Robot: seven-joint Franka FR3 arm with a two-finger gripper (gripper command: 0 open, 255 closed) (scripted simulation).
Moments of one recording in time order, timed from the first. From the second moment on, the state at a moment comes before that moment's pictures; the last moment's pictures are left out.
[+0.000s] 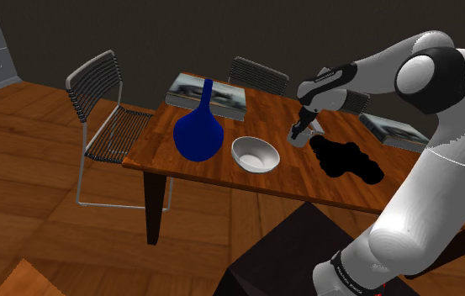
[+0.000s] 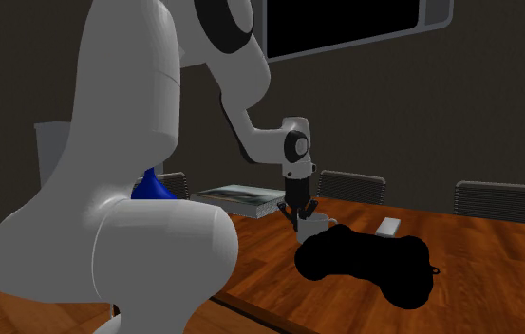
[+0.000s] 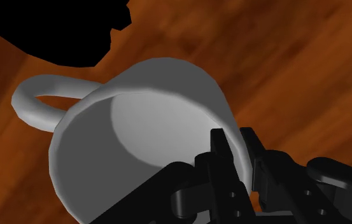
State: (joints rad) arm -0.13 0.21 -0.50 -2.10 0.12 2.37 -0.75
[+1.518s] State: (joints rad) arm -0.11 0.08 -0.52 -1.97 0.03 2.13 -0.69
